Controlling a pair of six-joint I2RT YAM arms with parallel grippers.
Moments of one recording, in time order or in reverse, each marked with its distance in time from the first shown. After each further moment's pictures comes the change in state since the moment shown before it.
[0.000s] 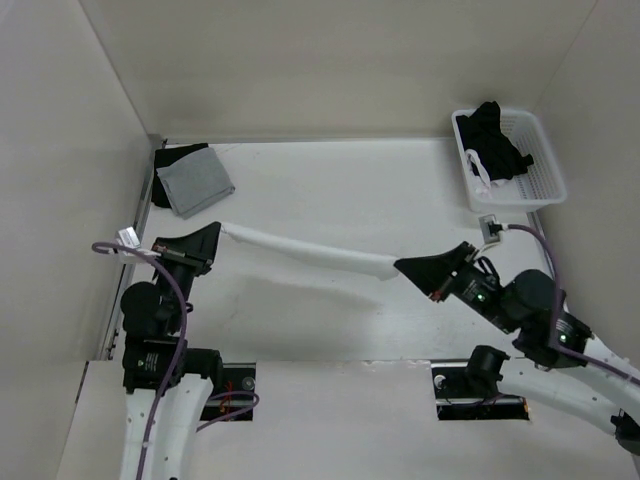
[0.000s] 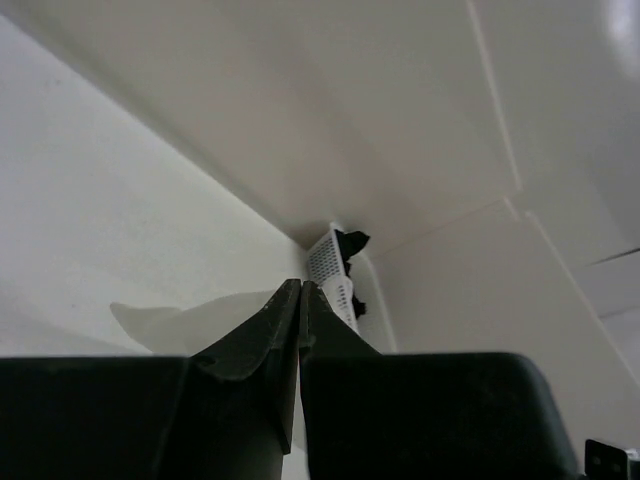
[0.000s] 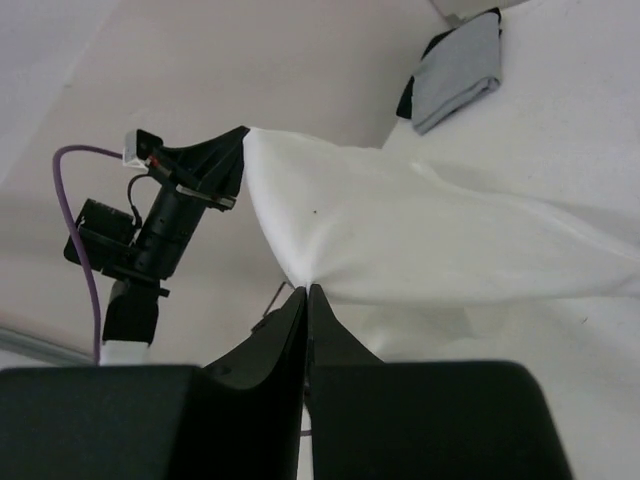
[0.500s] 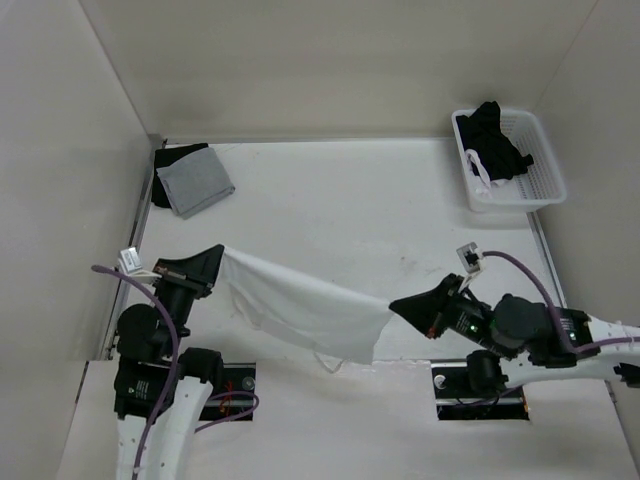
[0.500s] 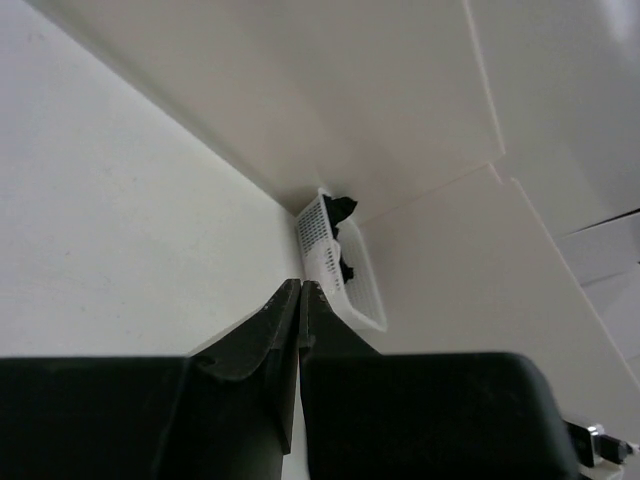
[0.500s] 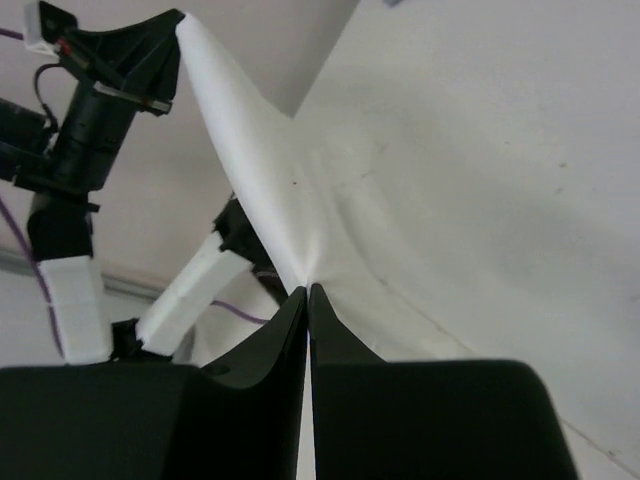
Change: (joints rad) left arm -0.090 -0.171 0.073 -0.238 -0.031 -0.002; right arm 0.589 -0.016 0.093 -0.341 0.474 0.033
